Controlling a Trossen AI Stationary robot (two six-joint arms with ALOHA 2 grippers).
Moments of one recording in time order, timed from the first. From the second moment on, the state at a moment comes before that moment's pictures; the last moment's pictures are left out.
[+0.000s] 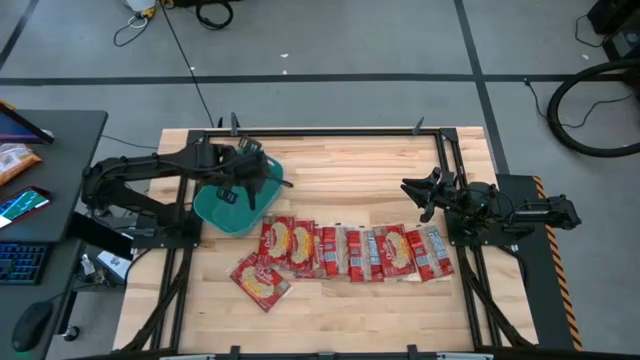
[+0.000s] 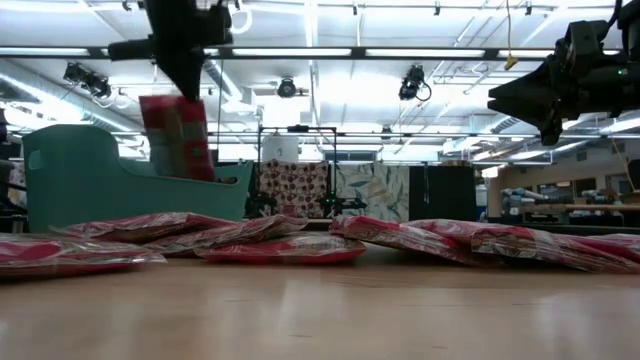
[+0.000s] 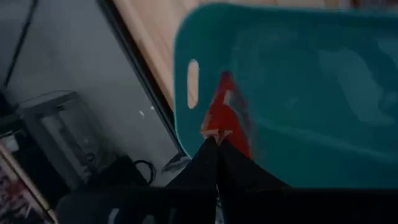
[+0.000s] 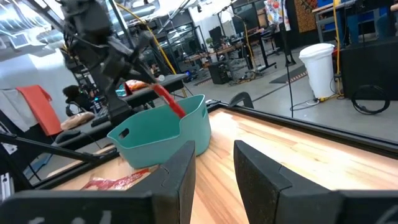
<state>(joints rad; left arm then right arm) 0.19 1.31 1.24 -1.20 -0.52 0.77 -0.03 0.01 0.01 0.08 0.37 0.31</state>
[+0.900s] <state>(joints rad) 0.27 1.38 1.15 -1.24 -0.17 0.90 -0.03 0.01 0.01 0.08 0.37 0.31</state>
